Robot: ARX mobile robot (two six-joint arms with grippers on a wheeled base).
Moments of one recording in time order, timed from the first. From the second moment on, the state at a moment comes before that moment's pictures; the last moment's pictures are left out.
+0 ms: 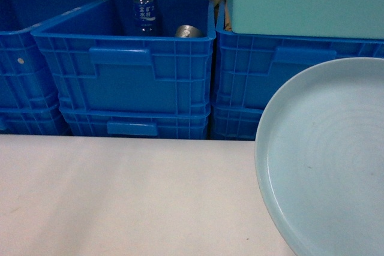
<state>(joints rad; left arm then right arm) 0.00 0.01 0.01 0.00 0.00 0.00 0.01 0.85 0.32 0.12 -0.25 0.14</state>
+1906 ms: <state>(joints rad) 0.00 0.01 0.01 -0.01 0.00 0.00 -0.02 0.85 0.32 0.17 -0.25 0.14</state>
